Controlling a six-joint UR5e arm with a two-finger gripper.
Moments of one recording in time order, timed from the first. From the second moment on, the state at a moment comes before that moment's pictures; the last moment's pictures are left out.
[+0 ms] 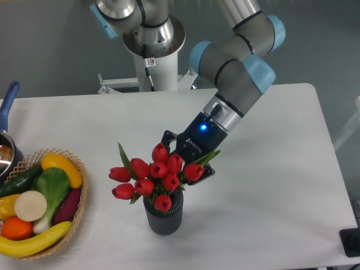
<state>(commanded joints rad) 2.63 -1.86 -1.75 -0.79 0.48 1.17</state>
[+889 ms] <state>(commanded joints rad) 2.62 -1.83 -1.62 -0.79 0.44 0.97</state>
